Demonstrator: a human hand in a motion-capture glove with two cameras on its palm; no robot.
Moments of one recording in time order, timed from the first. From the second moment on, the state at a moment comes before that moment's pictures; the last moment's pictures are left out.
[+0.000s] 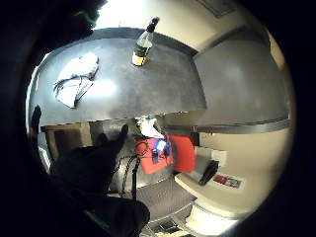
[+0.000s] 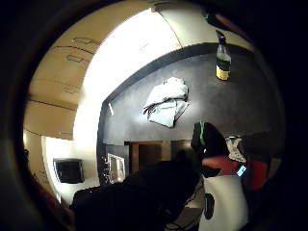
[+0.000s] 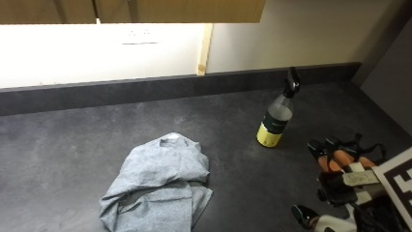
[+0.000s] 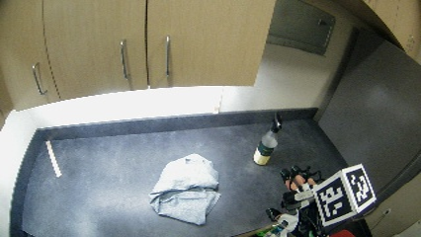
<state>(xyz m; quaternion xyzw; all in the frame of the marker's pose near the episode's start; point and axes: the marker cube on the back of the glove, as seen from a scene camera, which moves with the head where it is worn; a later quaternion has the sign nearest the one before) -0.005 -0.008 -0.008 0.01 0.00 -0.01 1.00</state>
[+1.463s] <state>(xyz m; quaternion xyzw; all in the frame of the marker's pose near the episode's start) -0.015 -0.026 0.052 0.18 -0.54 0.14 0.81</state>
